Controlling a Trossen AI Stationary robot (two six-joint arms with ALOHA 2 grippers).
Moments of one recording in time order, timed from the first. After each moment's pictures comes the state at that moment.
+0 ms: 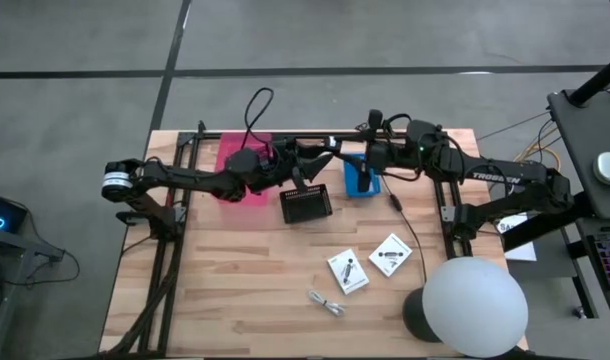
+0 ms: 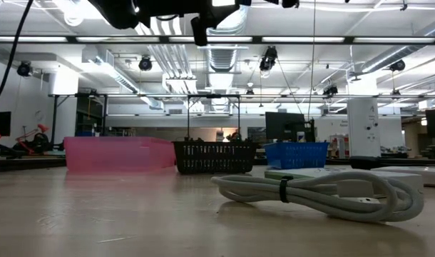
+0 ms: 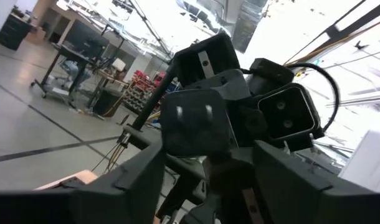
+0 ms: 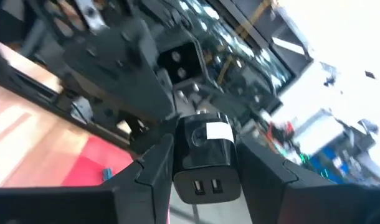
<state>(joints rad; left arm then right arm) 0.13 1.54 1.01 0.90 -0.16 -0.51 -0.27 1.20 1.03 0.18 -0.07 -0.68</state>
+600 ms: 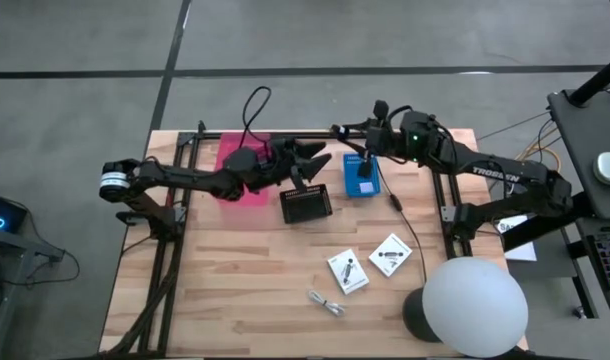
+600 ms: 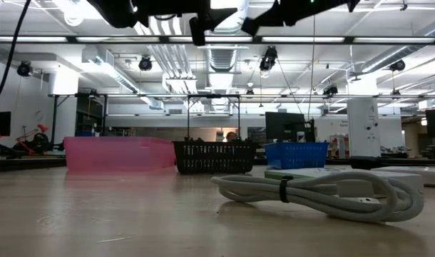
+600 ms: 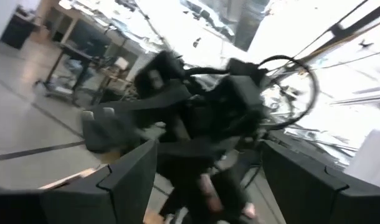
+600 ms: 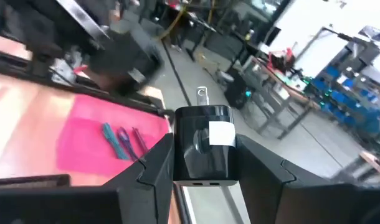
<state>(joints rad) 0.14 1.52 1.01 0.87 -0.16 -0.52 -0.39 1.20 1.02 0.03 -0.02 -0.48</state>
